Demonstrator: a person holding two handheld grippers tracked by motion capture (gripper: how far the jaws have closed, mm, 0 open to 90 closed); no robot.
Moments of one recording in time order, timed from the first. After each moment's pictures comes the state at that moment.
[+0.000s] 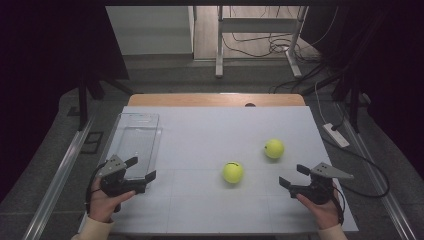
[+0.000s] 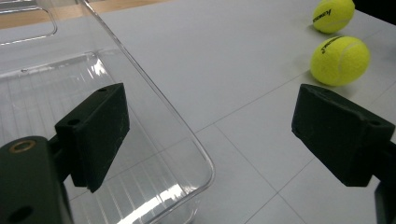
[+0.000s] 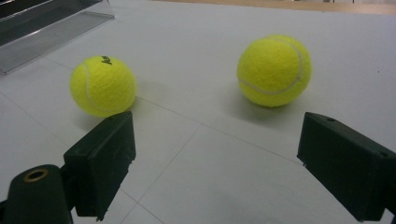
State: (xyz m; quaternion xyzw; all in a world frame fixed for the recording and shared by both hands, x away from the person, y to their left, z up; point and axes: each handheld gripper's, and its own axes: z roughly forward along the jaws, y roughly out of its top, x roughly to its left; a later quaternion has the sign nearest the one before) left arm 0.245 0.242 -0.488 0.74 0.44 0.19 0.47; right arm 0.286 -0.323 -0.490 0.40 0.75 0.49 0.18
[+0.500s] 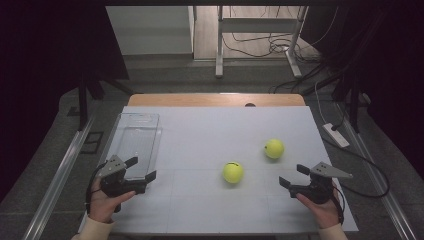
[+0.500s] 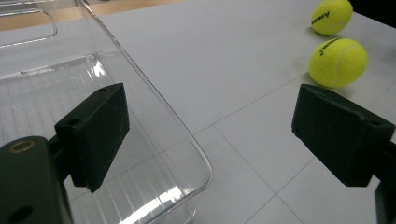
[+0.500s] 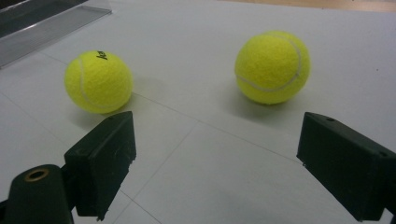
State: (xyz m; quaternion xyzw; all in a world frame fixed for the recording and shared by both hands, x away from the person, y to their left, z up) left arm 0.243 0.242 -0.488 0.74 0.44 0.19 0.47; right arm 0.288 -0.323 -0.492 0.40 0.76 0.48 0.18
